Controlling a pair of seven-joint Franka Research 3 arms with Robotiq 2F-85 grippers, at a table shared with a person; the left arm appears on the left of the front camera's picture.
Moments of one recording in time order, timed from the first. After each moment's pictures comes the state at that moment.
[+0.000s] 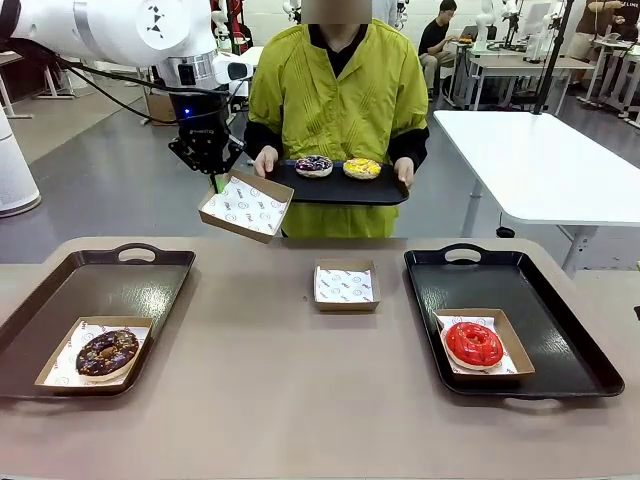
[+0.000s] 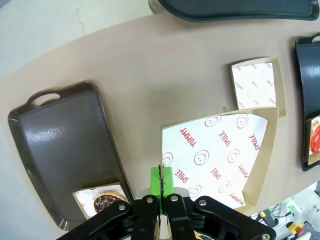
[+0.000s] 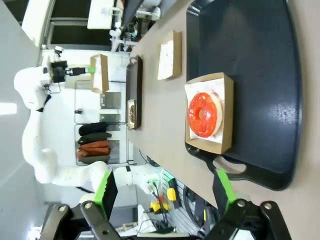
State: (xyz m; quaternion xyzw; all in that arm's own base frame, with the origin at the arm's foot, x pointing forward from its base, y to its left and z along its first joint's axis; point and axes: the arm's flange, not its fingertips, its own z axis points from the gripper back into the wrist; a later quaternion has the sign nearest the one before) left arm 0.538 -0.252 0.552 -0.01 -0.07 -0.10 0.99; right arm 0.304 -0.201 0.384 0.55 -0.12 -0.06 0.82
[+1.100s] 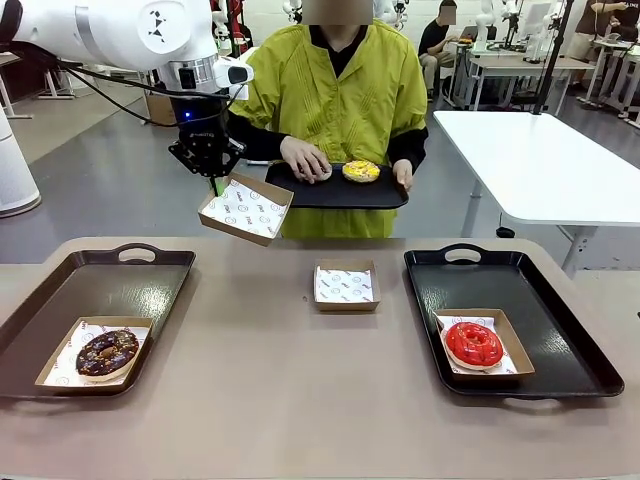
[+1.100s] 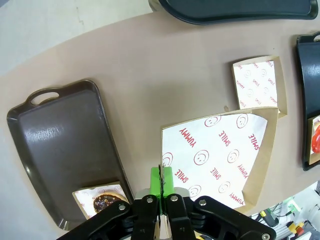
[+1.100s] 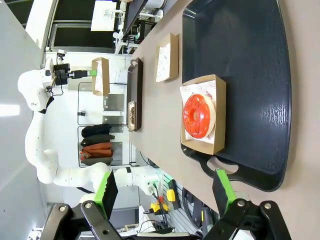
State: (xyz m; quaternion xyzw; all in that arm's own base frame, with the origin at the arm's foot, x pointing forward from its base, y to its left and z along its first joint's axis) left arm 0.538 -0.252 0.548 -0.01 -0.07 -0.10 0.99; right arm 0.304 -0.210 0.374 0.55 -0.13 -0.06 0.82
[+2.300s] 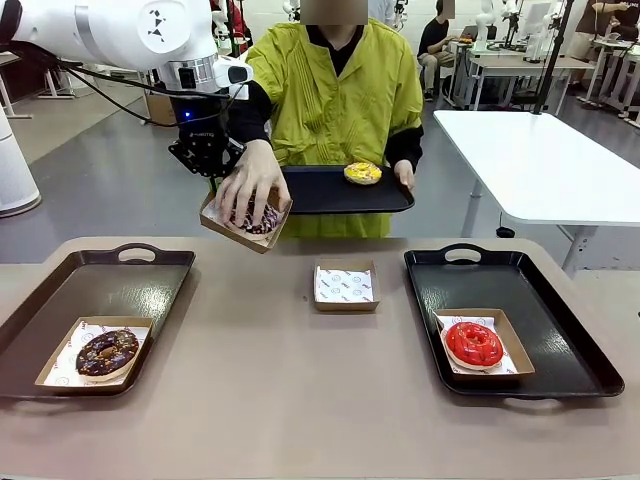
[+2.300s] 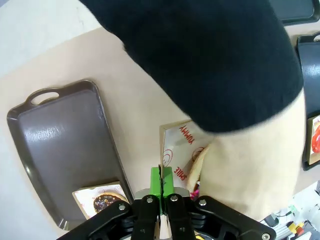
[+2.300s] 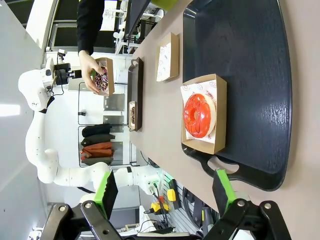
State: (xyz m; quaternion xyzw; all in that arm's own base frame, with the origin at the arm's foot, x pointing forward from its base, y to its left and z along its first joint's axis) left arm 0.538 -0.252 0.548 -0.01 -0.07 -0.10 0.99; right arm 0.304 -0.210 0.374 0.55 -0.12 -0.06 0.82
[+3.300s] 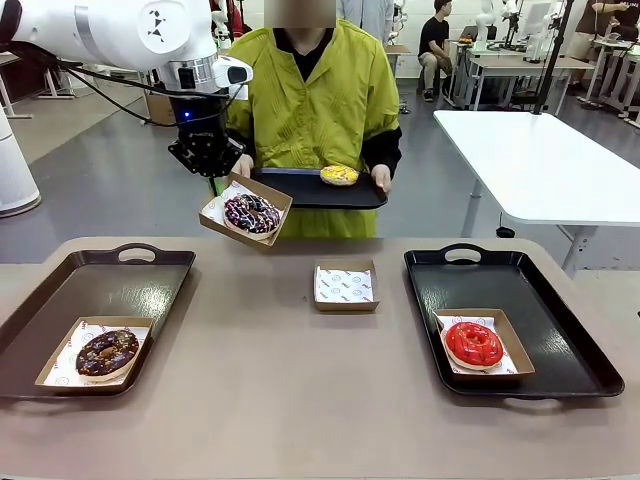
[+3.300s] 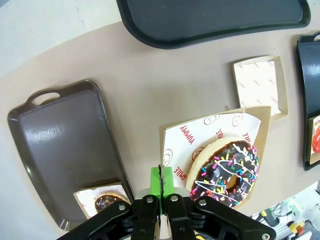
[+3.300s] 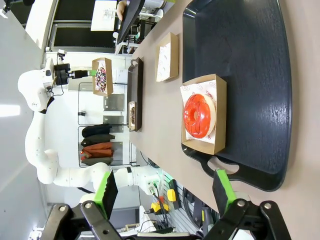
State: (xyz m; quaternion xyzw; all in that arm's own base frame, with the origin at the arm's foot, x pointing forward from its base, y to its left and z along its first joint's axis) left arm 0.540 -0.248 0.548 -0.01 -0.07 -0.10 0.99; right arm 0.307 -0.208 0.377 0.55 -0.12 -0.06 0.82
